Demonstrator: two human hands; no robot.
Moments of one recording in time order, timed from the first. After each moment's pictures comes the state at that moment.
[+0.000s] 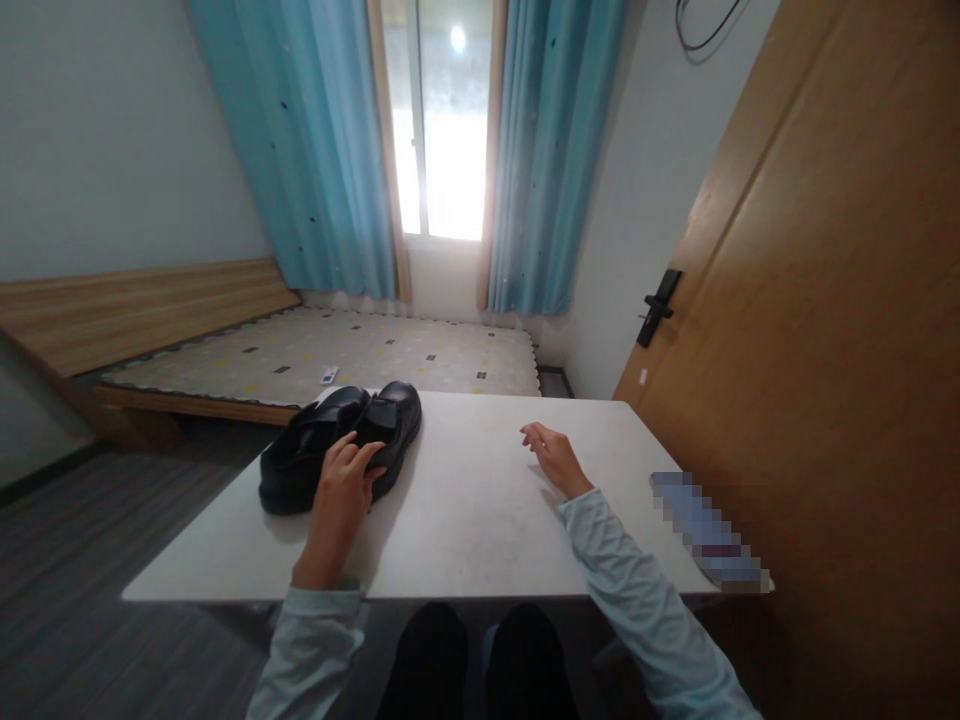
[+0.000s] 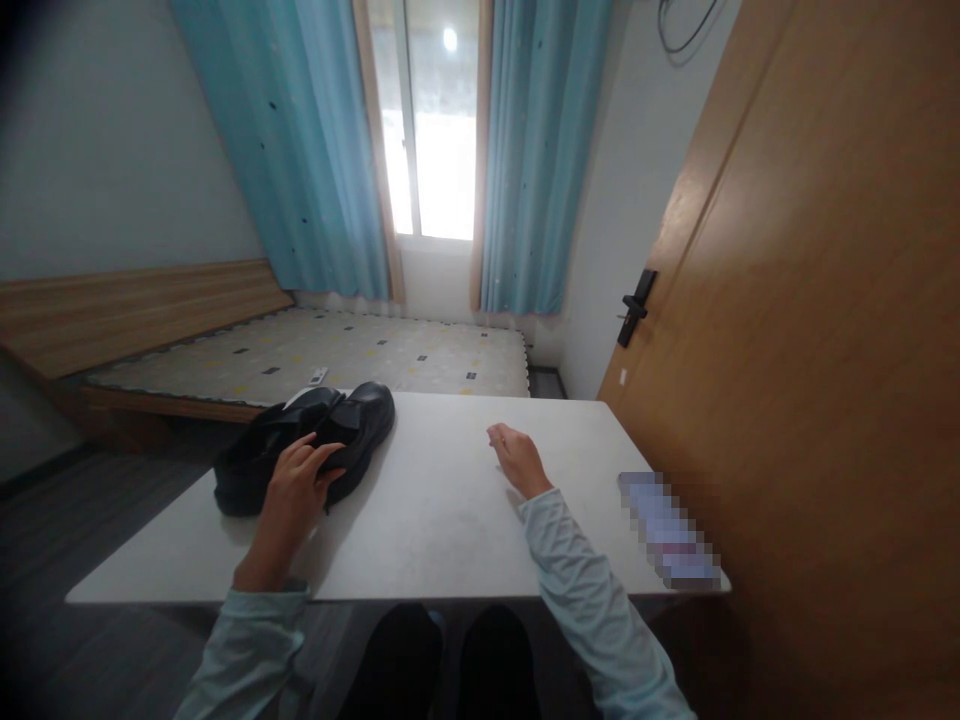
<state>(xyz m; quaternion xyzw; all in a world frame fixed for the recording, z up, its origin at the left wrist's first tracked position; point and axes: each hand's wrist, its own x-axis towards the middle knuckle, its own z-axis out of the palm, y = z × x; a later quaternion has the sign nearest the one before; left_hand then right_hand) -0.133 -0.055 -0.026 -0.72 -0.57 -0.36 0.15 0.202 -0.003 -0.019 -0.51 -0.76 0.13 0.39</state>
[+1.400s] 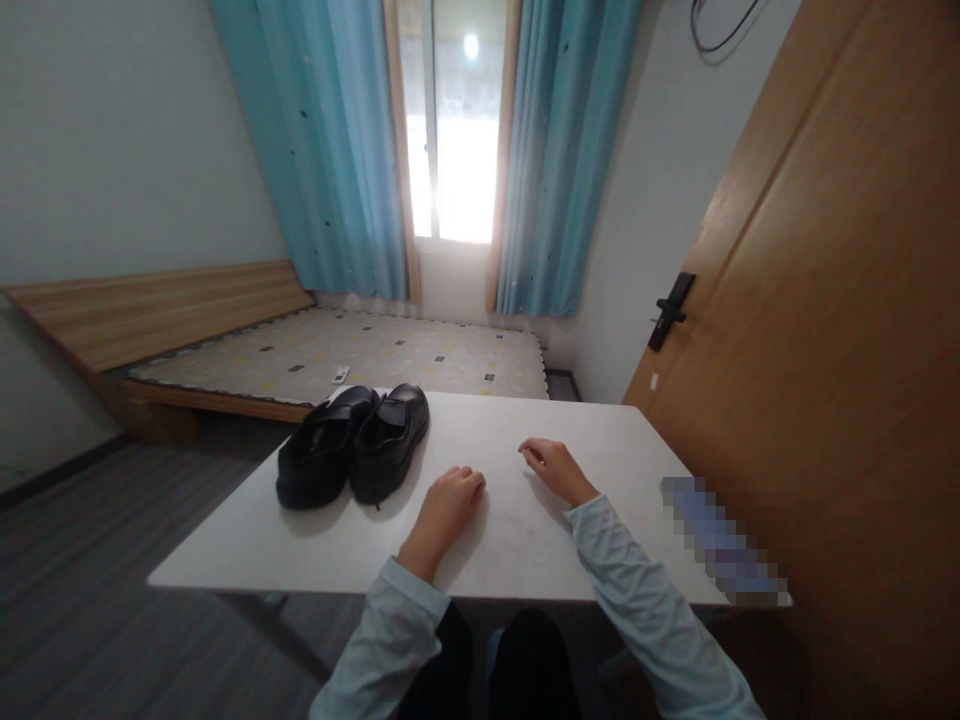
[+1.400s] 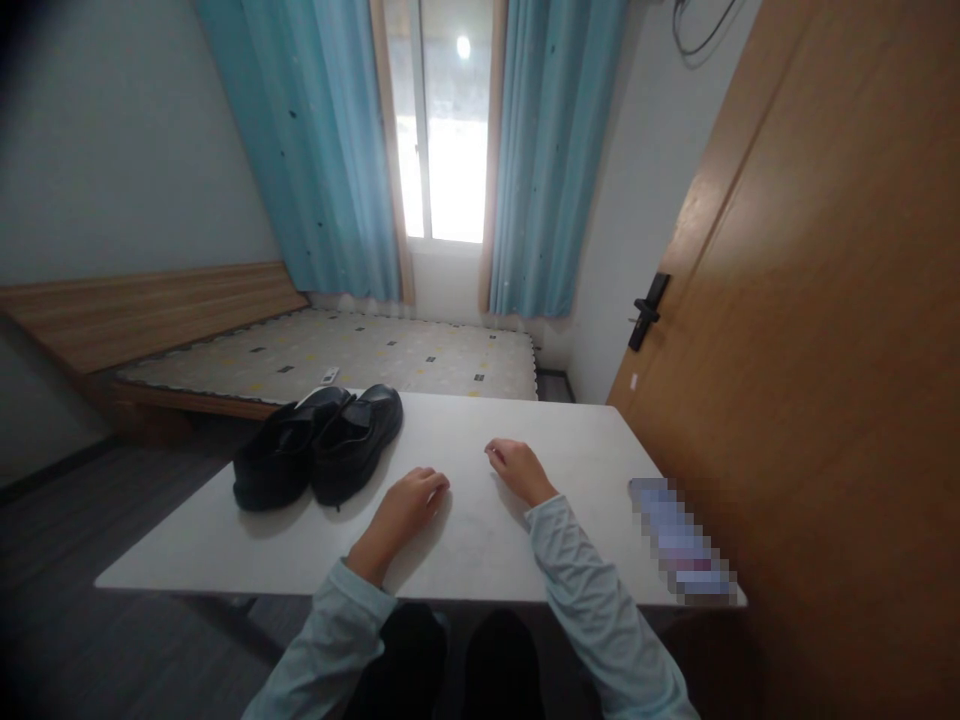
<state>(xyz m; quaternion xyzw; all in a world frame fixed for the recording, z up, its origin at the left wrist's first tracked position) -0.020 -0.061 -0.035 -0.83 -0.54 -0.18 -0.03 0.193 -0.007 -0.022 -0.49 -0.81 0.11 0.30</state>
